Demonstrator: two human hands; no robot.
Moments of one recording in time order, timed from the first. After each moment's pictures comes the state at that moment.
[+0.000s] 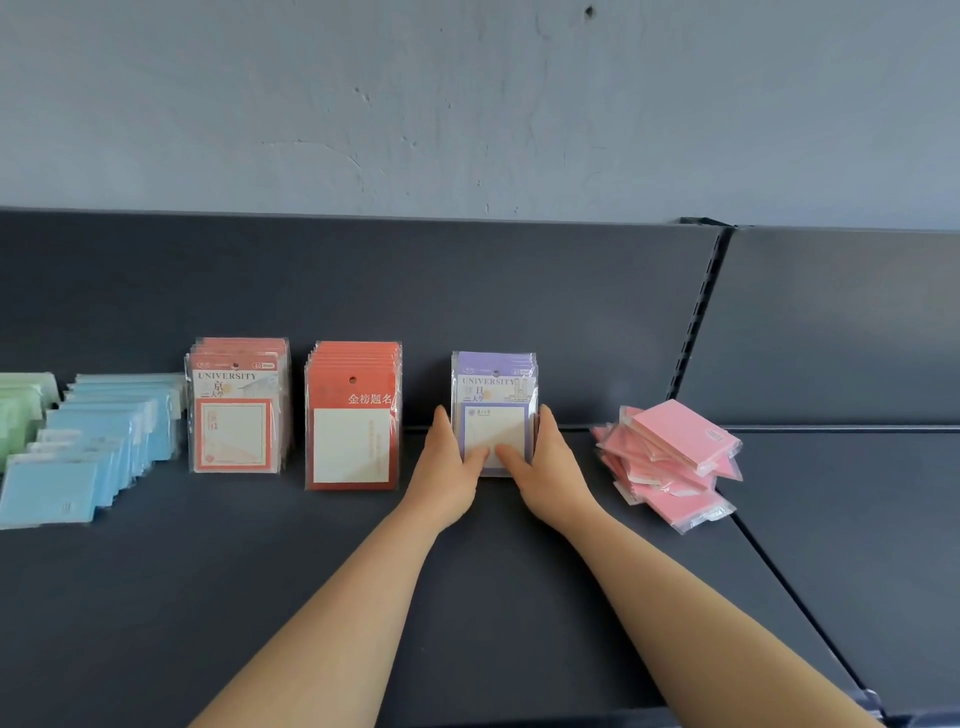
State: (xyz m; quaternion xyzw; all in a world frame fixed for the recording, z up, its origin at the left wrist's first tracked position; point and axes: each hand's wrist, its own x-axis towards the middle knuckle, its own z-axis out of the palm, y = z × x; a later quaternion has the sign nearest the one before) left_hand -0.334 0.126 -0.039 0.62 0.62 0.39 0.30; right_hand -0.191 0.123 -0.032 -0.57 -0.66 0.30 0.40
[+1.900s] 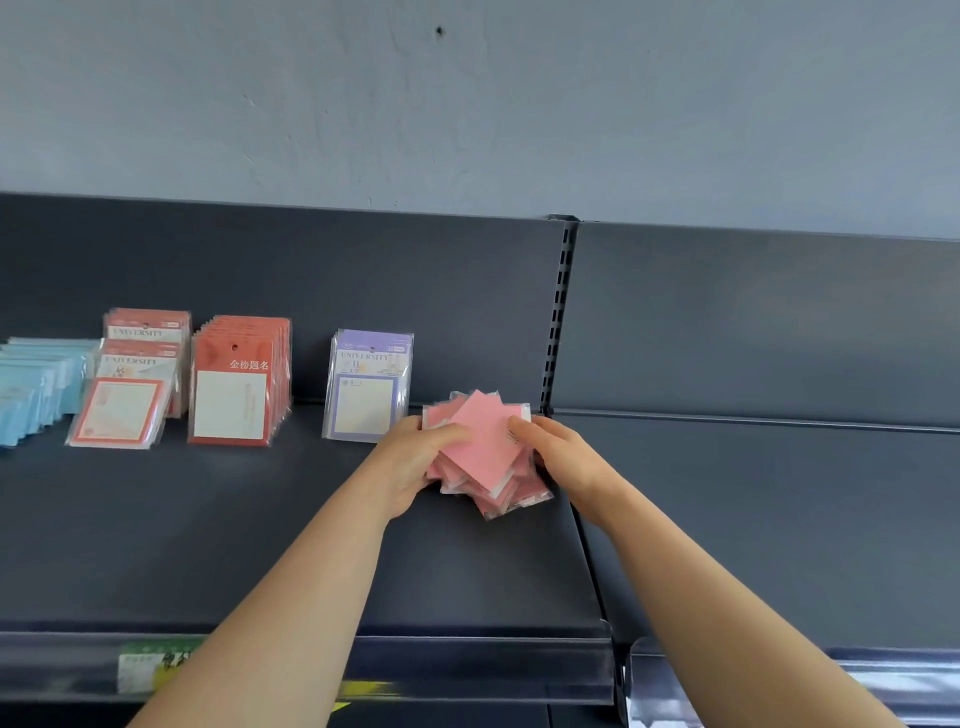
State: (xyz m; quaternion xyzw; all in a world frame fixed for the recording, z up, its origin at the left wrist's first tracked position) left_hand -0.197 0.068 0.001 0.42 0.53 0.46 0.57; right_hand -0.012 0.085 -0.004 -0.49 -0.57 0.54 0.37
